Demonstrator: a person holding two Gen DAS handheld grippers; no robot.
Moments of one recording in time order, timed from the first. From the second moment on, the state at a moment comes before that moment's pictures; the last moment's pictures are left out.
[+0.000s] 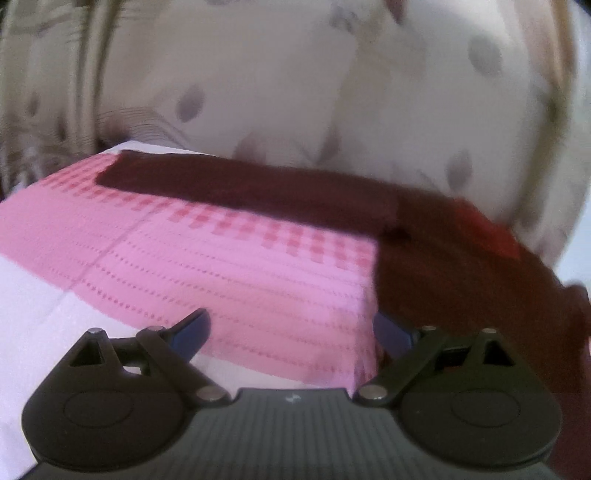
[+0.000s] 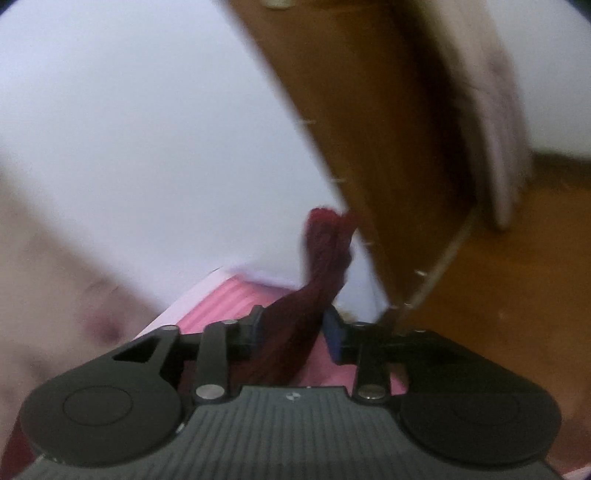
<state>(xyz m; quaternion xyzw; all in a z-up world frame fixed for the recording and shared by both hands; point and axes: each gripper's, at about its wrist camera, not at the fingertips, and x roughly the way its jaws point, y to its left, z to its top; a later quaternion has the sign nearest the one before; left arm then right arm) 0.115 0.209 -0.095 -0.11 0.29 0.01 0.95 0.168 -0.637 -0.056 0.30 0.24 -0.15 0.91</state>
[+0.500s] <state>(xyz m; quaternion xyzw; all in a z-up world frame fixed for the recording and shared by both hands) 0.111 0.210 -0.106 -0.10 0.39 -0.23 0.89 0.054 -0.391 -0.079 0.22 0.39 0.21 0.87</state>
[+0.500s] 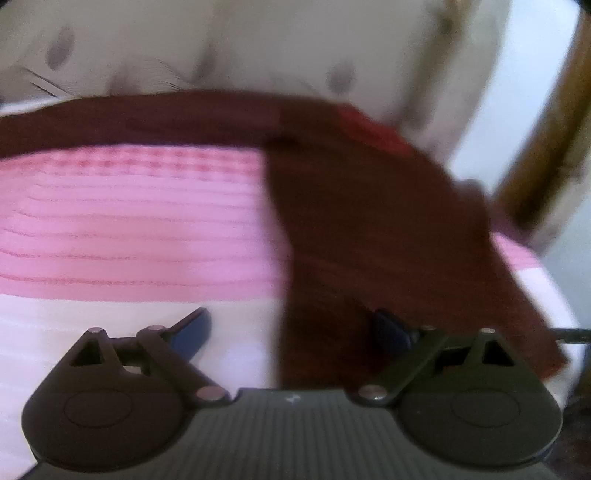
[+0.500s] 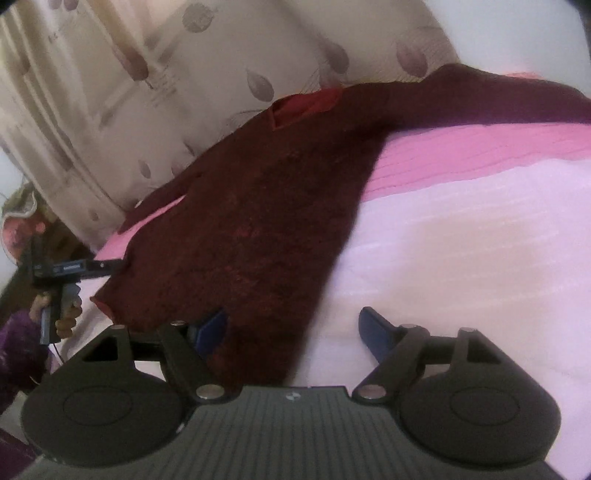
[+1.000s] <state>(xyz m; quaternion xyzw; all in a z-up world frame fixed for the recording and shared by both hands) 0.036 0.183 -0.095 -0.13 0.36 -0.22 0.90 0.034 -0.386 -0.071 0.30 0.38 0.22 0.84</state>
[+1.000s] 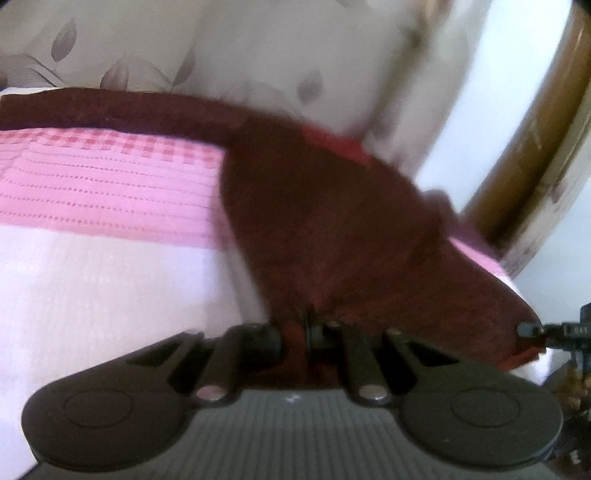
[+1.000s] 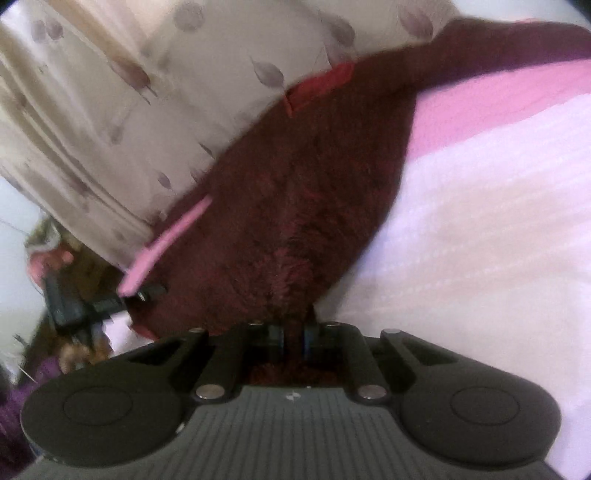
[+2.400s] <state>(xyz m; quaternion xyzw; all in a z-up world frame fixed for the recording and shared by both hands) 0.106 0.094 -0.081 -0.17 0.23 -0.07 0.96 0.133 -0.748 -0.113 0.53 0.23 -0.14 0.80</state>
